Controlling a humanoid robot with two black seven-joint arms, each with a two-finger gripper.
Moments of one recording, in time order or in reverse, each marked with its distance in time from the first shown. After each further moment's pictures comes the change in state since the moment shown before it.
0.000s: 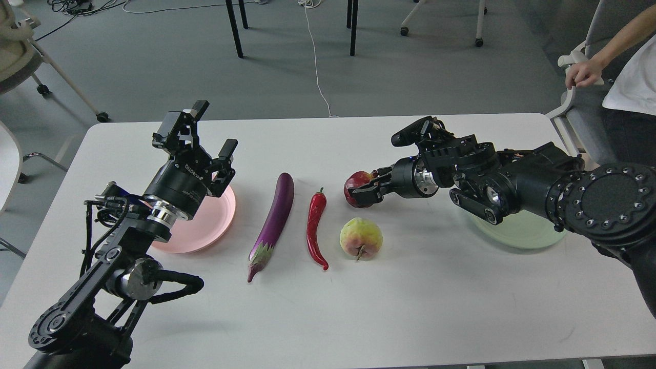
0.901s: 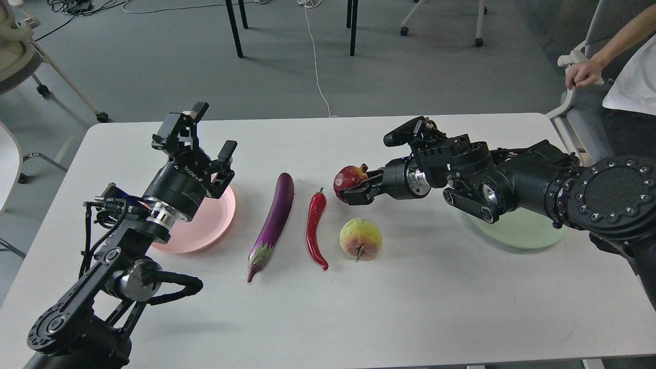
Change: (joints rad) left arm 0.001 0.003 0.000 0.000 -0.001 -0.002 0.000; right arm 0.113 -0.028 -0.001 0.135 0.002 0.005 0.000
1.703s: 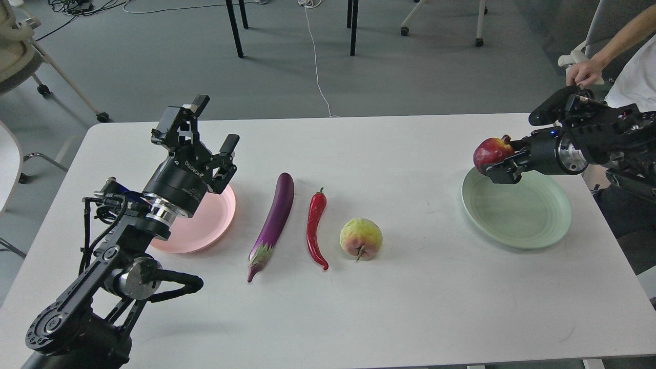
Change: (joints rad) left arm 0.000 0.000 0.000 -0.033 0.000 -0.001 0.000; right arm 0.086 -0.497 -0.210 0.143 -0.249 -0.137 0.000
